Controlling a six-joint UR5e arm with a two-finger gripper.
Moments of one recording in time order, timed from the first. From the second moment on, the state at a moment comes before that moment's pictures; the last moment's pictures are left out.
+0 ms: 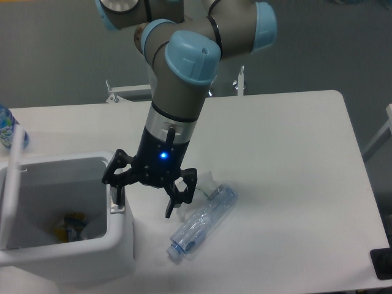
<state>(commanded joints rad) 2.32 -1.88 -1.39 -0.99 1.10 0.32</state>
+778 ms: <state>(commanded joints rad) 2.49 -1.78 -1.34 -1.07 1.59 0.76</state>
